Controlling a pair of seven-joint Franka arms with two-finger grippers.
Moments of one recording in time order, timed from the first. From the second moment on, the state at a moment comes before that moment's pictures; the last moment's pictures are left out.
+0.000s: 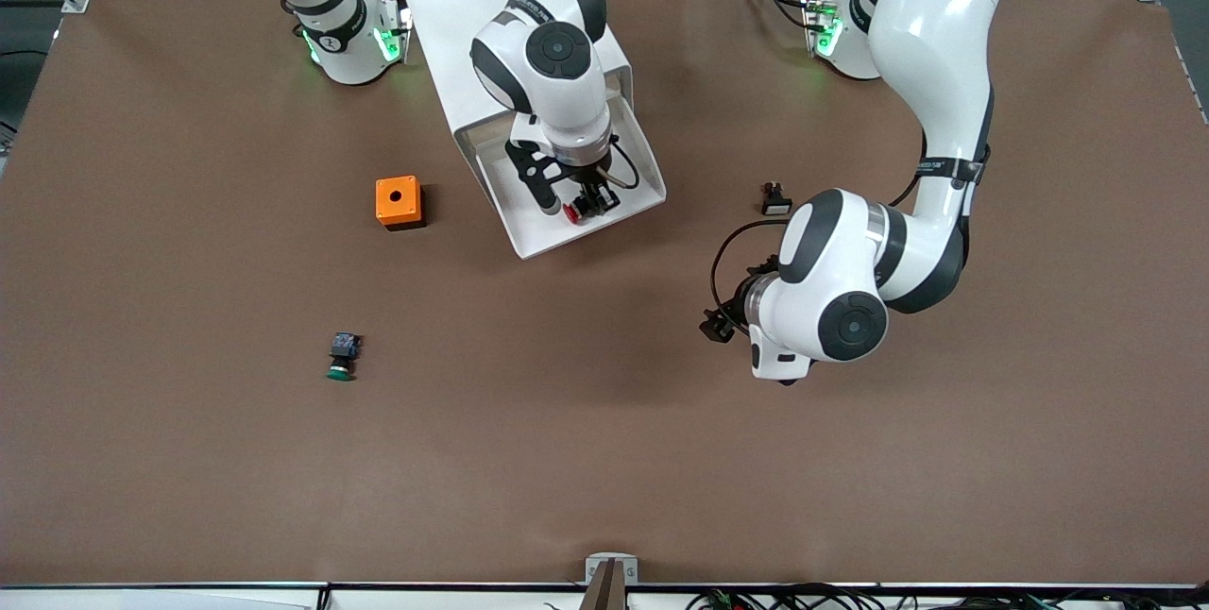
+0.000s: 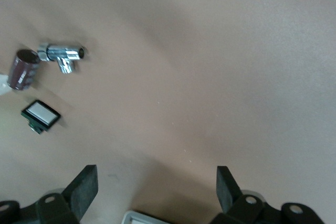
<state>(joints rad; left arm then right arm) -0.48 0.74 0.07 -1.23 -0.32 1.66 -1.10 0.93 0.39 -0.08 -1.79 0.09 2.23 1.84</state>
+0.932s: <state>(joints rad) -0.52 0.72 0.07 -1.23 -0.27 1.66 -1.03 0.84 0.40 -0.10 -1.58 0.08 1.94 1.66</state>
